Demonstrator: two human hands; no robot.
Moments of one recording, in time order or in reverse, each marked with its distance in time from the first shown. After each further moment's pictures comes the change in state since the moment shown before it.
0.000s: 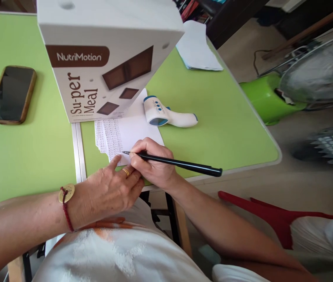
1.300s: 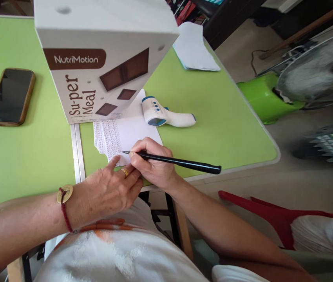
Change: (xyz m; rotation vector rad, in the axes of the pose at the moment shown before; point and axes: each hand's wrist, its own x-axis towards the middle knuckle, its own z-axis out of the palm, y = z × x) left_hand -0.001 -0.002 -0.001 -0.016 -0.007 0.009; right_hand 0.000 0.000 0.000 0.009 -0.004 0.059
